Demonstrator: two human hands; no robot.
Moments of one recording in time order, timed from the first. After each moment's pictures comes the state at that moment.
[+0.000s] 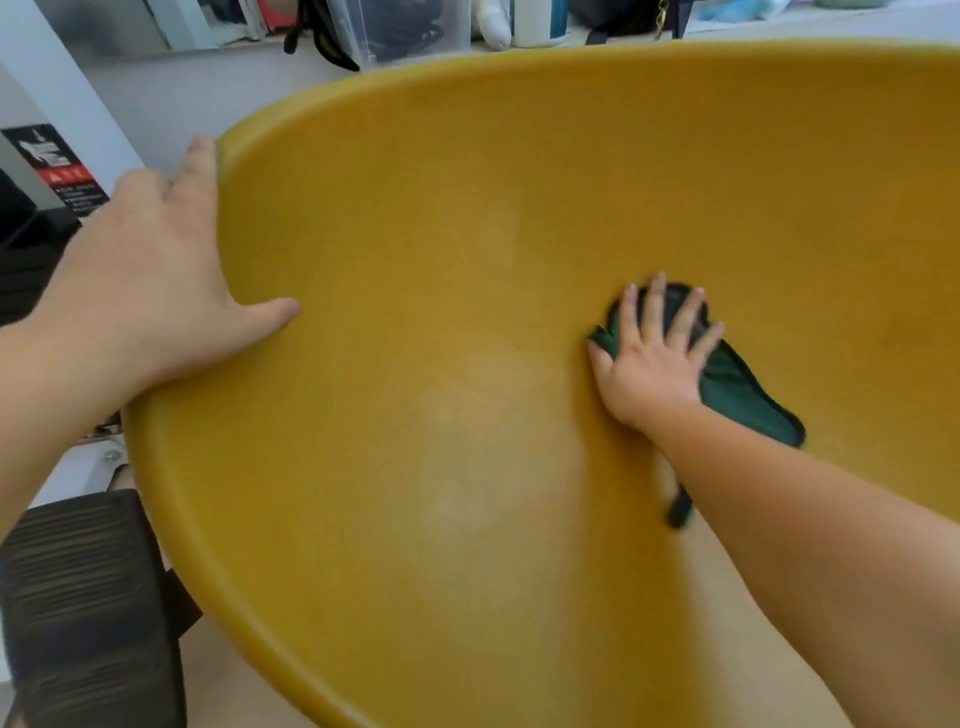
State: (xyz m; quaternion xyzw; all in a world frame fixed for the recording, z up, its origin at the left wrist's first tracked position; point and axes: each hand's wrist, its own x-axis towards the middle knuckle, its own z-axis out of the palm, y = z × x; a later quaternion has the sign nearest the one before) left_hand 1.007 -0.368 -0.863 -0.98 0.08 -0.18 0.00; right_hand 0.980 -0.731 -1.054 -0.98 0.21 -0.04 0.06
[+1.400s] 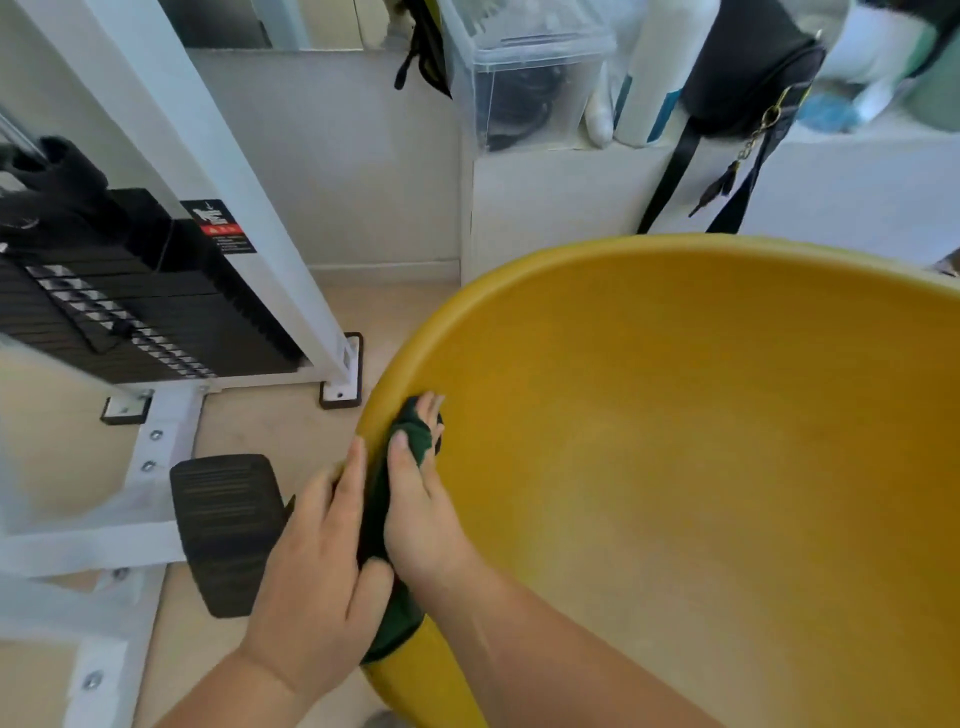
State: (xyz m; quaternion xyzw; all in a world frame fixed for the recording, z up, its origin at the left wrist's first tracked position) left_hand 0.886 -0.326 -0.812 -0.94 0.08 0.10 -0.31; right_hand 0.921 -0.436 -0.831 -0.69 0.12 0.15 0.70
